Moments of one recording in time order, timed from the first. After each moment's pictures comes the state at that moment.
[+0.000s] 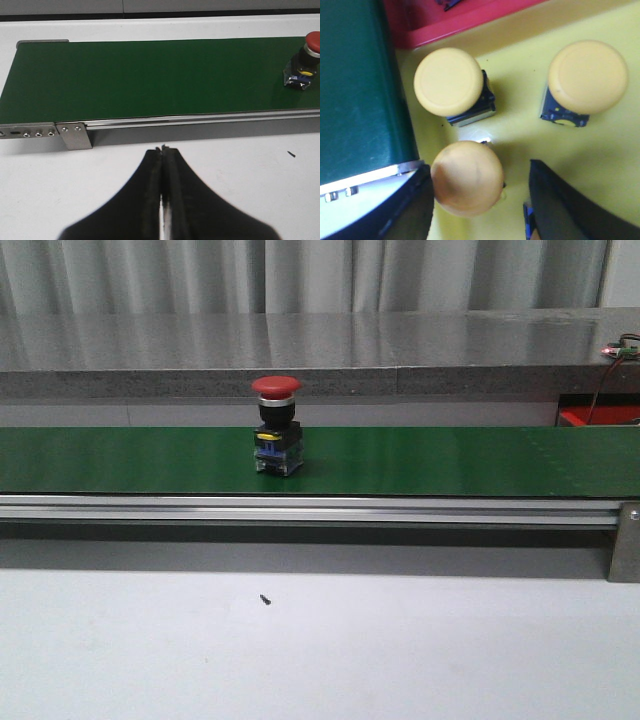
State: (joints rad) left arm 0.12 0.63 -0.58 -0.45 0.67 0.41; right arm -0.43 1.35 -0.66 0.45 0.37 -0.37
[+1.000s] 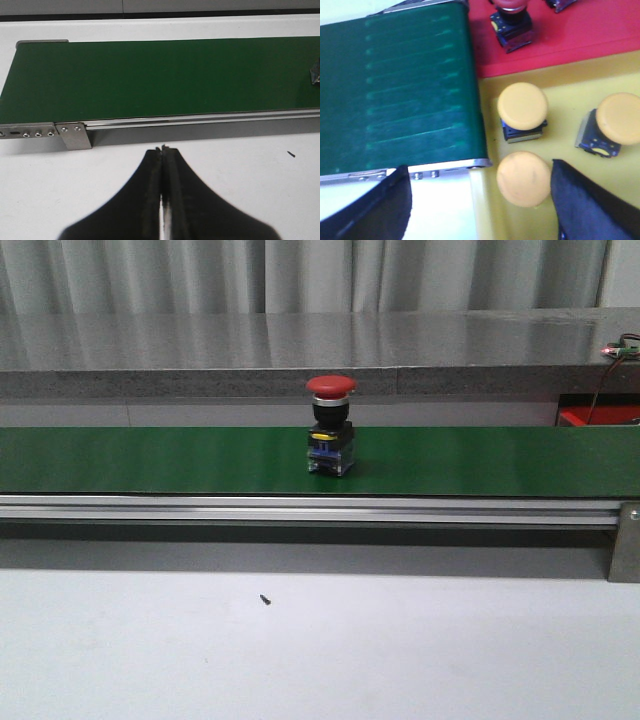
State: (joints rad) left arm 0.12 0.63 -0.58 -0.45 0.67 0.41; right arm -0.32 1.16 -0.66 0.45 0.43 -0.41
